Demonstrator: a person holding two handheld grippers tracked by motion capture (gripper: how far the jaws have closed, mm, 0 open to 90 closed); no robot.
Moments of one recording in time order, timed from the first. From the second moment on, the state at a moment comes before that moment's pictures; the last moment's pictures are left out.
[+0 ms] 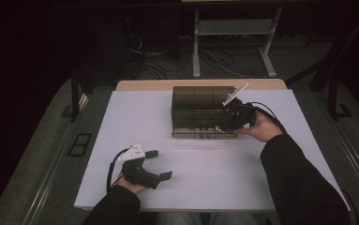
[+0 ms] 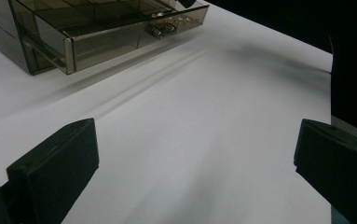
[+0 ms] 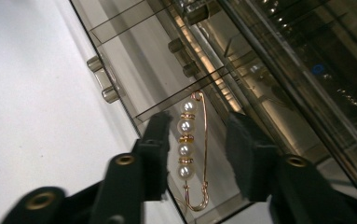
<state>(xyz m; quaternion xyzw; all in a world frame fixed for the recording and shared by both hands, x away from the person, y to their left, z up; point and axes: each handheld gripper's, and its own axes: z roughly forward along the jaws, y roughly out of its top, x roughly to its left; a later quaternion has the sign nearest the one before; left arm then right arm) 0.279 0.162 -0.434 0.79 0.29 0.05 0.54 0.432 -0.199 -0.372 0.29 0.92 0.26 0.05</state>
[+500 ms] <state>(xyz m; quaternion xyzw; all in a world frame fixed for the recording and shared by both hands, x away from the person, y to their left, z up) 0.278 0.161 -0.434 0.79 0.29 0.04 0.54 0.413 -0.221 -0.358 0.31 0.90 0.31 0.05</state>
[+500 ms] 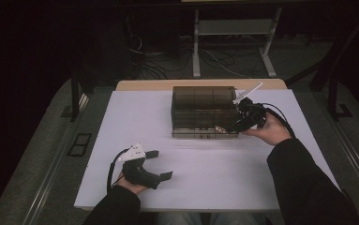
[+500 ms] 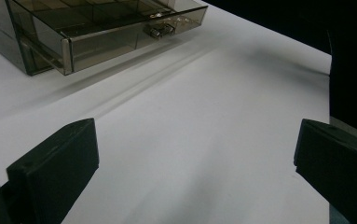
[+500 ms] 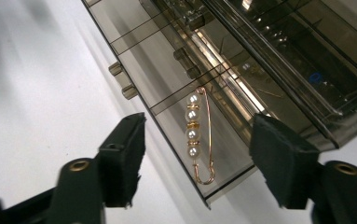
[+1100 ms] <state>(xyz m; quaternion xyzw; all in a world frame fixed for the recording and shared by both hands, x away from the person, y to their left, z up) 0.278 0.162 -0.433 0.79 0.29 0.04 0.54 0.384 -0.239 -0.355 0.35 0.88 0.32 0.05</state>
